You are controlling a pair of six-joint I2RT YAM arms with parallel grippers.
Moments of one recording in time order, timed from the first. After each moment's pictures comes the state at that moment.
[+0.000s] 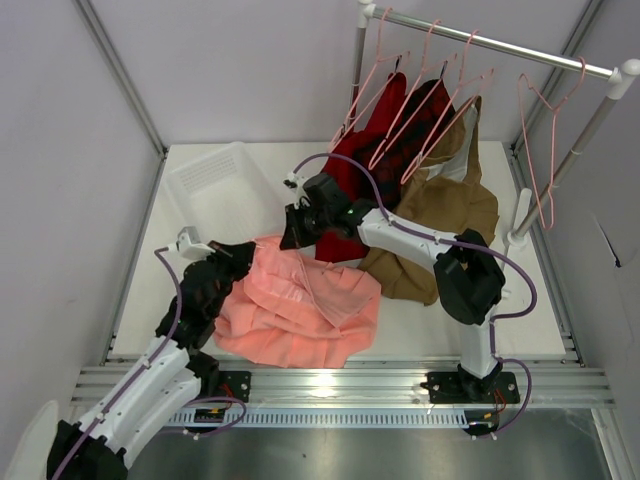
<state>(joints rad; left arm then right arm) -0.42 0.62 0.31 0.12 -0.27 -0.93 0.81 1.96 1.58 -0.28 -0.39 0.44</state>
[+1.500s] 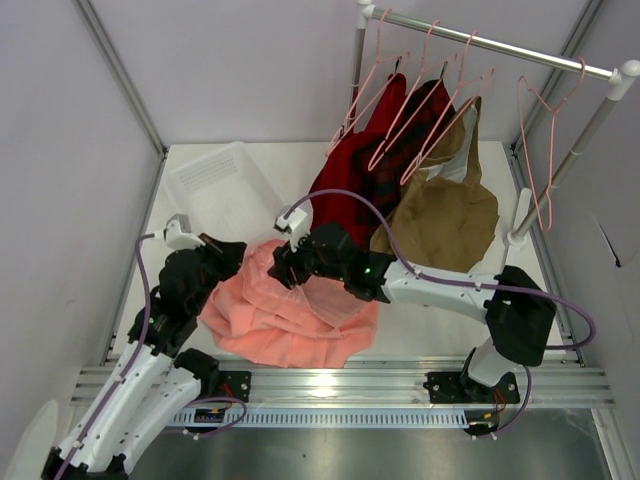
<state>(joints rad) -0.41 0.58 0.62 -0.33 -0.22 -0.86 1.05 1.59 1.15 0.12 -0.09 0.21</state>
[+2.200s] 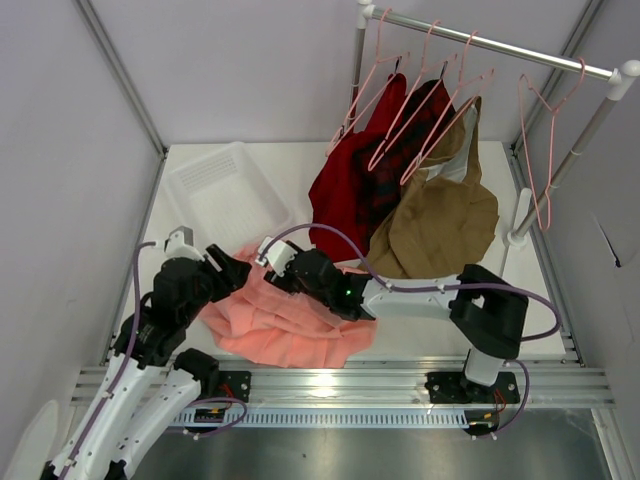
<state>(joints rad) -0.41 0.49 0.70 -0.70 -0.17 -0.78 1.17 1.76 1.08 0.34 0.28 -0.26</state>
